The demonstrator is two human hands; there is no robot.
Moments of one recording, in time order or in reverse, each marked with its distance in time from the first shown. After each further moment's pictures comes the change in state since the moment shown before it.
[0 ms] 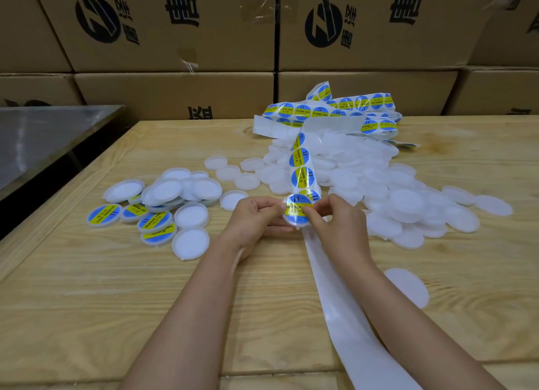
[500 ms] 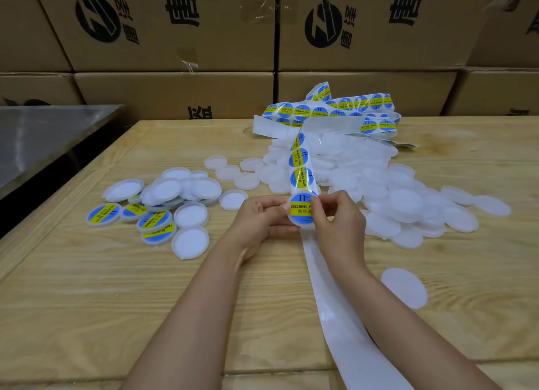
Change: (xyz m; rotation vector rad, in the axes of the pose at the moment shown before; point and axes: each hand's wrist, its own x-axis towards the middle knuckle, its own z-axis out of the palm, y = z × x) left_hand -0.001 0.000 0.005 -0.049 -0.094 0.032; right_hand -0.003 0.001 0.011 0.145 0.172 -0.008
